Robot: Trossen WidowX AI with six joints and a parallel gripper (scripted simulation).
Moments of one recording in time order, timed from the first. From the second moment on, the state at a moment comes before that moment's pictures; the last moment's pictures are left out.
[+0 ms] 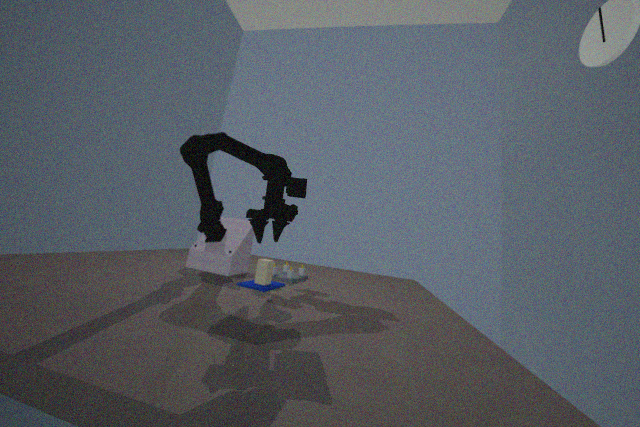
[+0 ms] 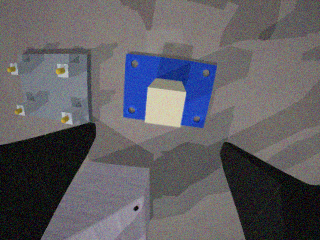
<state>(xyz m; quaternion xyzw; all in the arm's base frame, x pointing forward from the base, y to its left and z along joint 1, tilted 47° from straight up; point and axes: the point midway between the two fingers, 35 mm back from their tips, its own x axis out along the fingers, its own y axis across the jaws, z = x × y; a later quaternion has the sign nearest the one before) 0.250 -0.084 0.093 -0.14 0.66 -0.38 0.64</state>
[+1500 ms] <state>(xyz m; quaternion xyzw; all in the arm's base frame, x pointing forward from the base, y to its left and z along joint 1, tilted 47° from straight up) 0.247 -0.134 0.043 -0.17 0.65 -0.39 0.63</state>
